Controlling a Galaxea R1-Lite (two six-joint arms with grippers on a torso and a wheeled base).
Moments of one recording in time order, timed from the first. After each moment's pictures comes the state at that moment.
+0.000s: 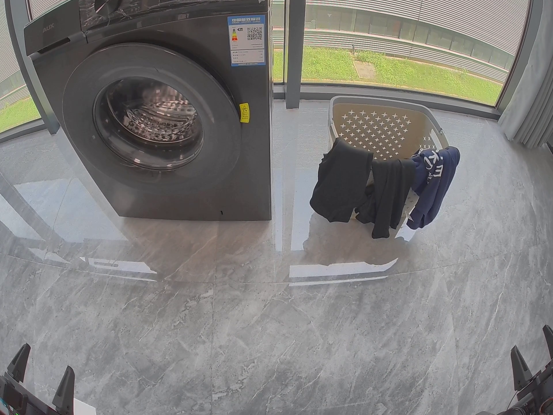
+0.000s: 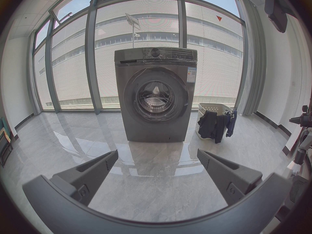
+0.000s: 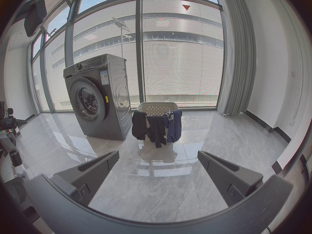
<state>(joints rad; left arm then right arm) 0.00 0.02 -0.02 0.00 0.00 0.00 0.02 0.02 -0.02 0.00 -0.01 0.00</state>
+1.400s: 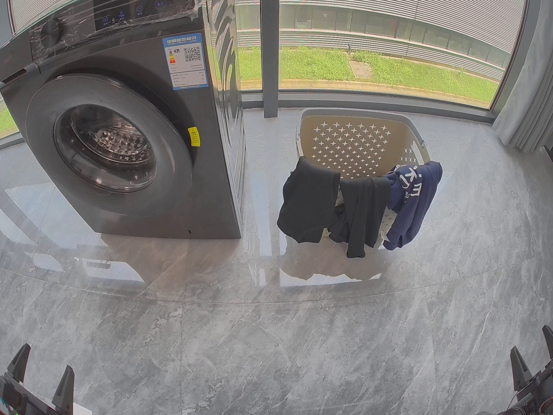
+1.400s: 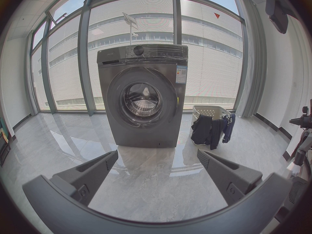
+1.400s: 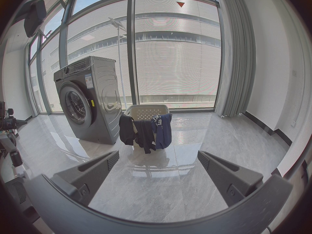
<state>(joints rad) 0.00 0.02 -0.02 0.00 0.00 -0.01 0.02 0.02 -0.02 0.00 0.00 0.01</state>
